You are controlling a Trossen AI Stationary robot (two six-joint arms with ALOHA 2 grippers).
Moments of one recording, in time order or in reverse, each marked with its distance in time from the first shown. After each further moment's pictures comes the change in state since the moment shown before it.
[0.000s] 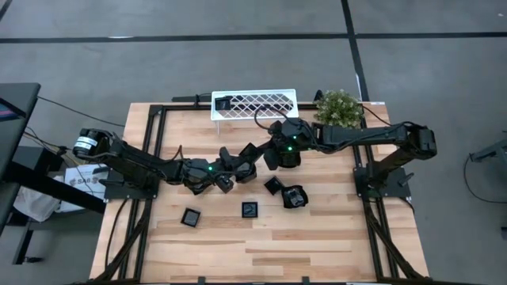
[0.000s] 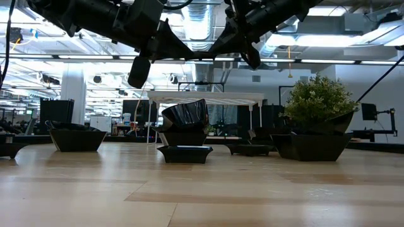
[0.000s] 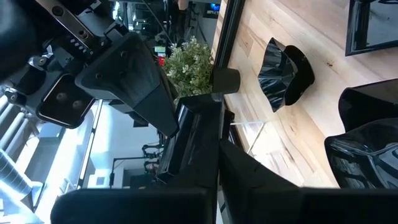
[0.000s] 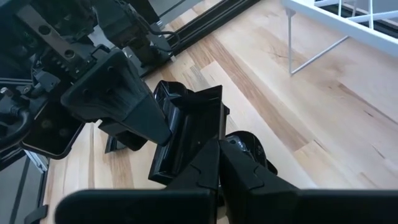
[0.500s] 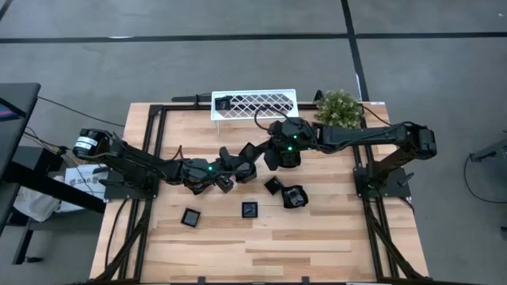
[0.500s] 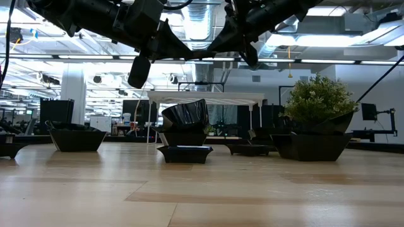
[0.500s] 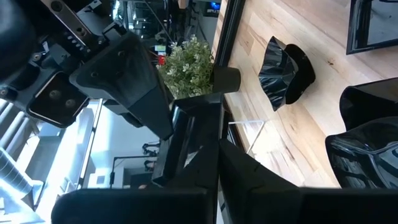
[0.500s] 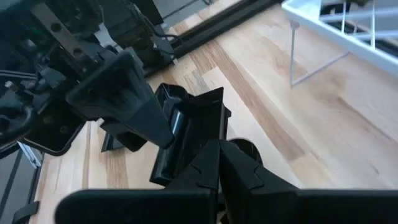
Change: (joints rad) left arm 0.000 0.000 0.000 0.000 -0.004 0.000; right arm 0.000 0.000 0.000 0.029 0.000 -0.063
